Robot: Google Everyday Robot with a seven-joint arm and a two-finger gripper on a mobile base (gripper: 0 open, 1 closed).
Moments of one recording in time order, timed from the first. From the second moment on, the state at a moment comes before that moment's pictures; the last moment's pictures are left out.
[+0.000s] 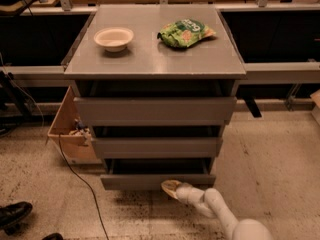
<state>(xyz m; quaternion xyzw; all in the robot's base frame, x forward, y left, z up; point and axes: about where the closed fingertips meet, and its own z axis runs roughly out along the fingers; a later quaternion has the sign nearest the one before) 0.666 -0.048 0.161 -0.37 0.70 0.31 0.53</state>
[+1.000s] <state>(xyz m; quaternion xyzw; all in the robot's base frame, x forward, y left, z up) 0.700 -0.008 0.166 -0.35 0.68 0.33 0.56</state>
